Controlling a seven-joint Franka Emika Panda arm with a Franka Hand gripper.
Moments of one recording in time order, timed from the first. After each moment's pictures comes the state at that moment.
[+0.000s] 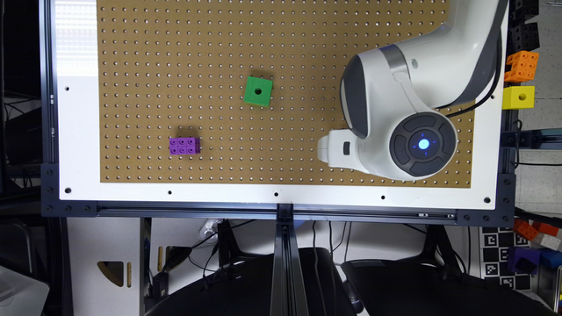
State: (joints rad) arm 0.19 0.63 0.09 -1.81 -0.01 2.49 1.06
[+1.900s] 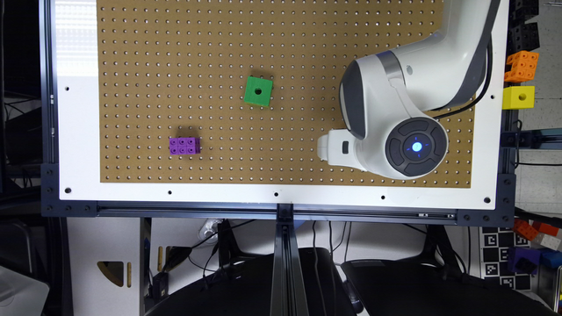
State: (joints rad) arm 0.20 0.66 0.09 -1.81 -0.01 2.49 1.06
